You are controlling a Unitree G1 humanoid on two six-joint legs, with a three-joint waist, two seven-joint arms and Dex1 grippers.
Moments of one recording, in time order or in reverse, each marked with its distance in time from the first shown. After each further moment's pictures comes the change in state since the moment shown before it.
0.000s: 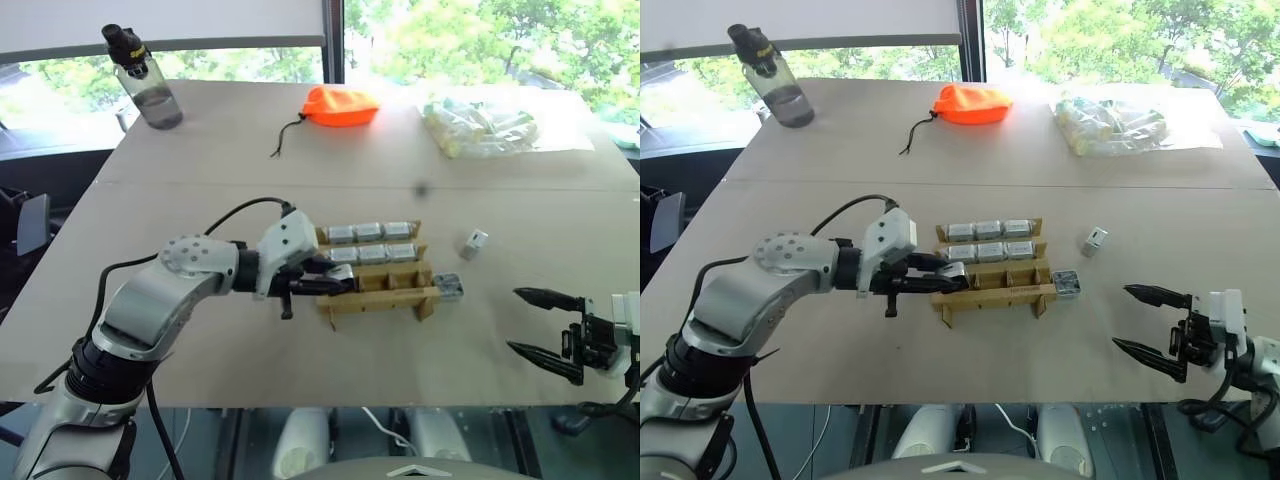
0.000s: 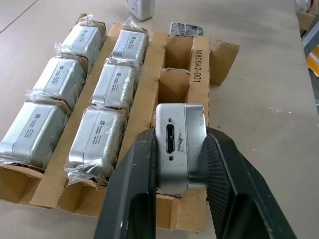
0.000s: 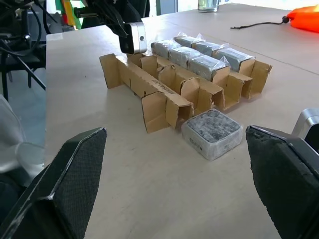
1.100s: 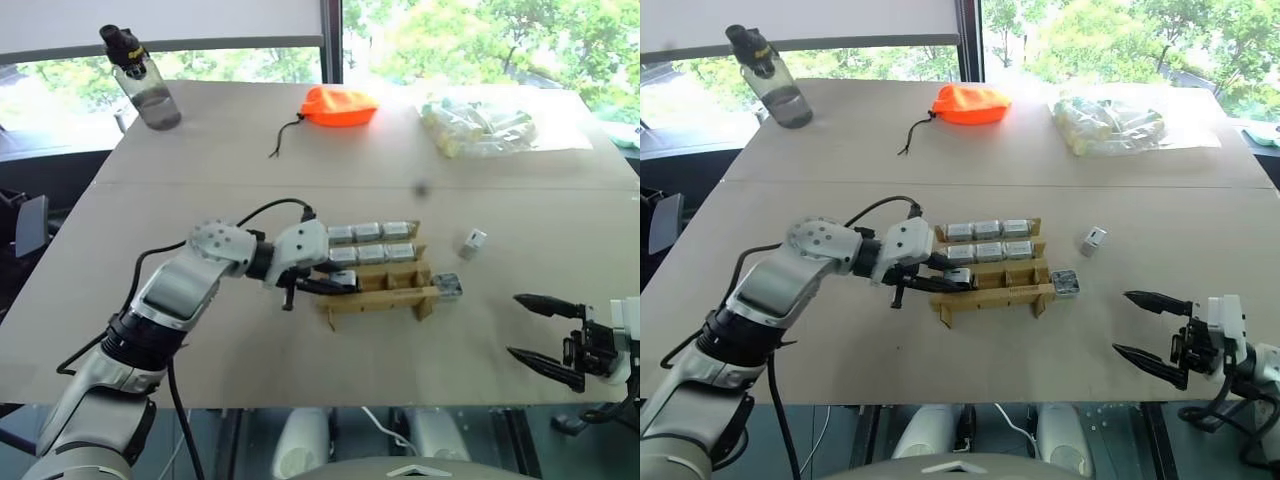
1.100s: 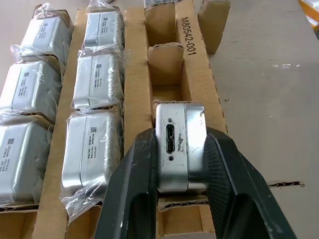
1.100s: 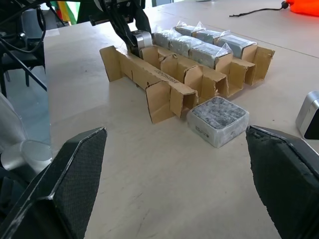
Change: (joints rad) left arm -0.133 -0.049 -0.158 0.285 0.193 -0.303 -0.213; right arm 0.053 0.005 -0.020 -0.048 -0.019 0.024 -0.025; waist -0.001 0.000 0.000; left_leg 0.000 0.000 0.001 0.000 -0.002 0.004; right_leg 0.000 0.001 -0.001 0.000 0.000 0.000
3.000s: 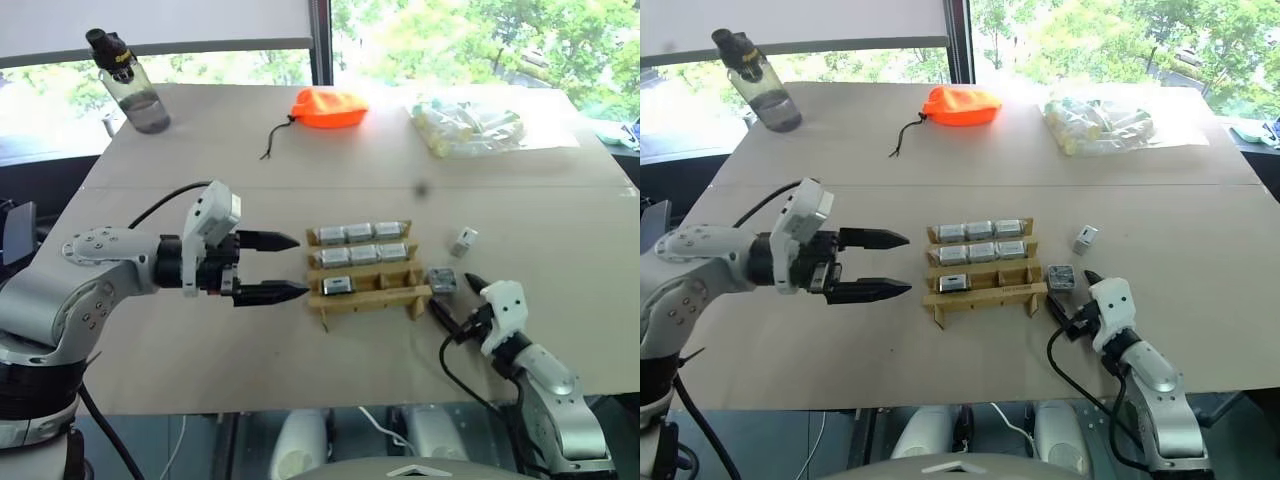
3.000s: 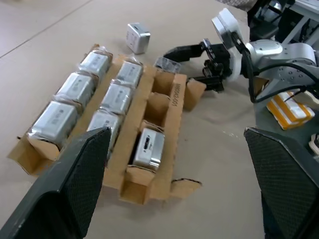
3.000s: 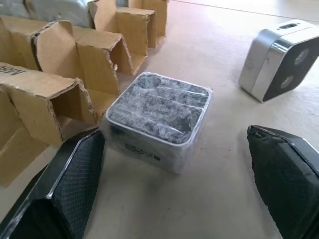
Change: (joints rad) left arm 0.237 0.231 0.492 -0.279 -0.521 0.422 0.086; right arm -0.006 0.444 0.300 -0.274 -0.533 0.177 -0.960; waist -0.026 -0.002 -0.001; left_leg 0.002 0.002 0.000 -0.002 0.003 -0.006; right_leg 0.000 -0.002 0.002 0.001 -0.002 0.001
